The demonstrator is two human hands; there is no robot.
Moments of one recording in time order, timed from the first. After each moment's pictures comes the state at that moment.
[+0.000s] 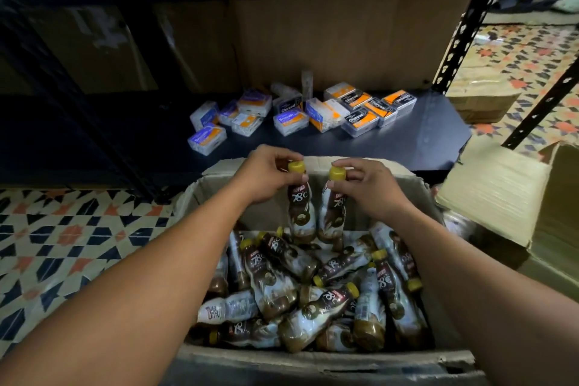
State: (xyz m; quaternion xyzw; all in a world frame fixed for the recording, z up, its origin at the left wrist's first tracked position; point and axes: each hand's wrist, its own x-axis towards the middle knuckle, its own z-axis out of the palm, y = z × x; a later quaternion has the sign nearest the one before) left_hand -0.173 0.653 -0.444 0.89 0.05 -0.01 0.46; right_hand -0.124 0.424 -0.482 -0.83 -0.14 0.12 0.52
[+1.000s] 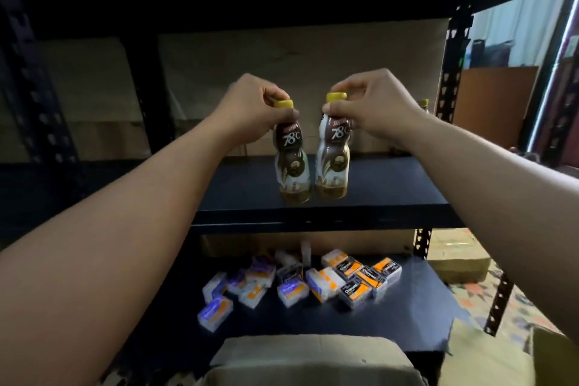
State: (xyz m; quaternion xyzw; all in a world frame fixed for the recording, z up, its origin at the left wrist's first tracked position) left_hand -0.118 0.670 -0.016 0.90 -0.07 0.29 0.31; right_hand -0.051 0.454 -0.022 -0.82 -0.27 -0.19 0.46
